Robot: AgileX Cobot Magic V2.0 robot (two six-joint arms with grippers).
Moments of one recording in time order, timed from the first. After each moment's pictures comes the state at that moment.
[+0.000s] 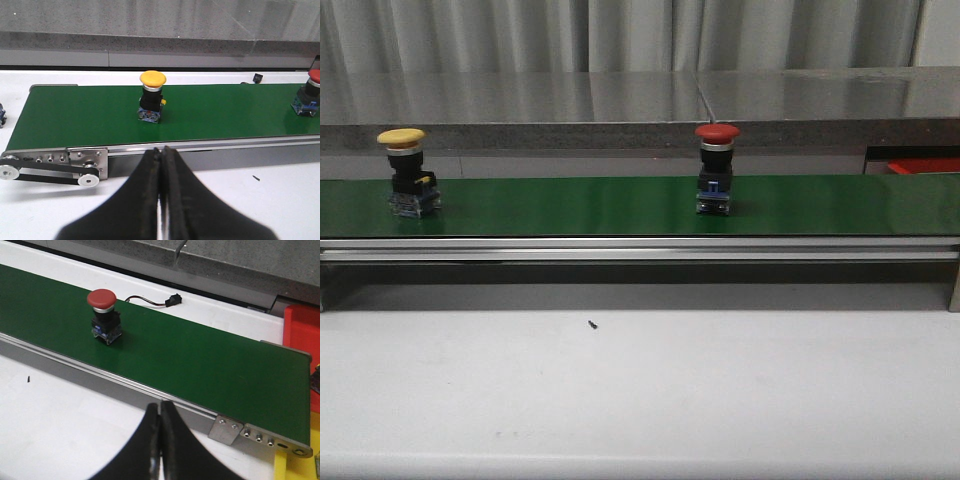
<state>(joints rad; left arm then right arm) -0.11 0.42 -0.35 -0.51 0.32 0.40 -0.02 0.73 -0.59 0.60 0.47 -0.69</state>
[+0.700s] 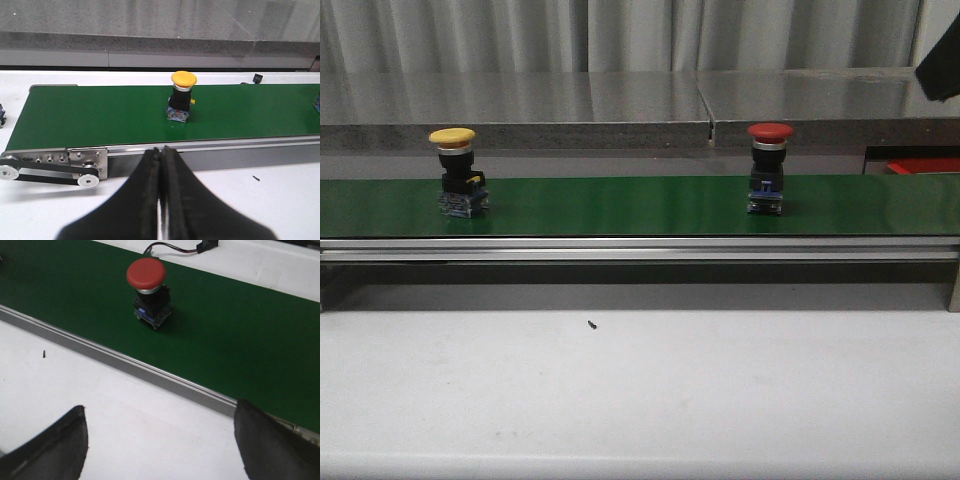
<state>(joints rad) -0.11 0.42 -0.35 -0.52 0.32 0.40 -0.02 1.14 -0.81 0.63 0.59 -0.70</state>
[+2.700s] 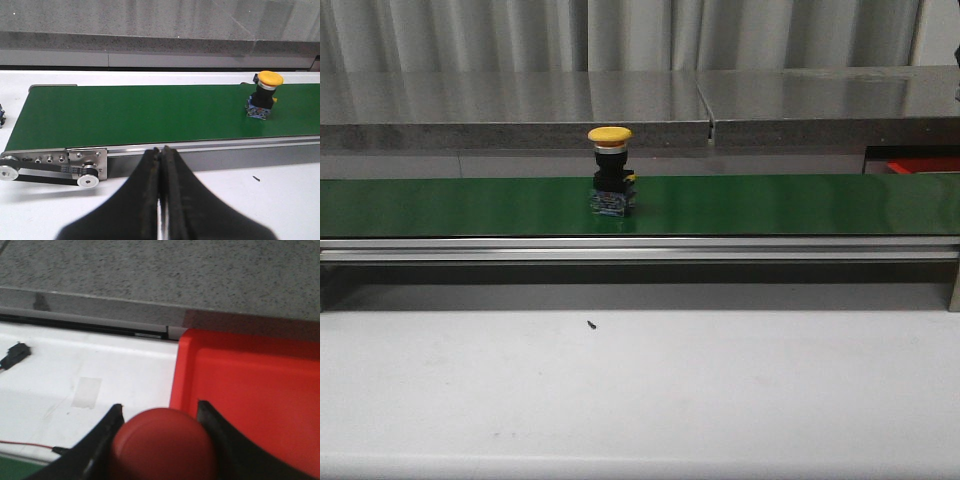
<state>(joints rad) -0.11 0.42 -0.35 -0.52 0.32 0.40 -0.33 1.97 -1.71 0.63 0.63 -0.72</state>
